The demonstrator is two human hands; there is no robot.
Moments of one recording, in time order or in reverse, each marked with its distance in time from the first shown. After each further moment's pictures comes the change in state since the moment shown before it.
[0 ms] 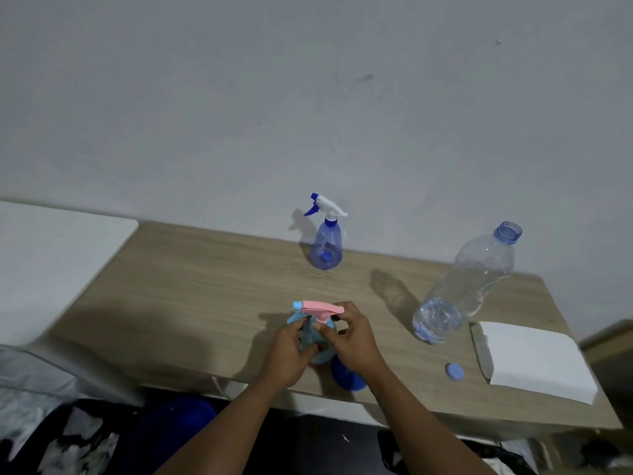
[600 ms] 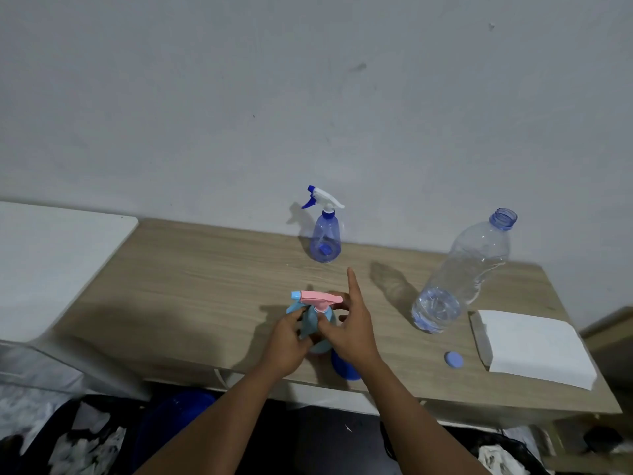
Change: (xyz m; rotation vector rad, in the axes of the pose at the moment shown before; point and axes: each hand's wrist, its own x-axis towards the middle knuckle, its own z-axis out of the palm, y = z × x) left_hand 0.000 0.006 -0.003 0.017 -0.037 0.017; right_hand -0.009 -0.018 0.004 0.017 0.060 0.008
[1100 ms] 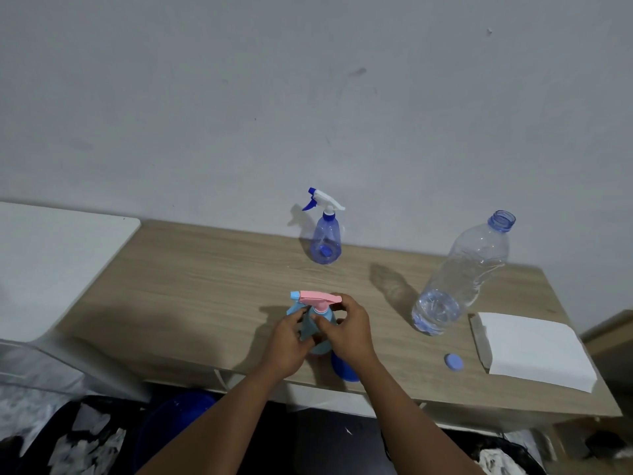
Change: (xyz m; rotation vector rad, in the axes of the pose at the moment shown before) left_hand 0.000 -0.004 0.002 0.007 0.010 -0.025; right_hand 0.003 0.007 0.005 -0.054 0.049 0.052
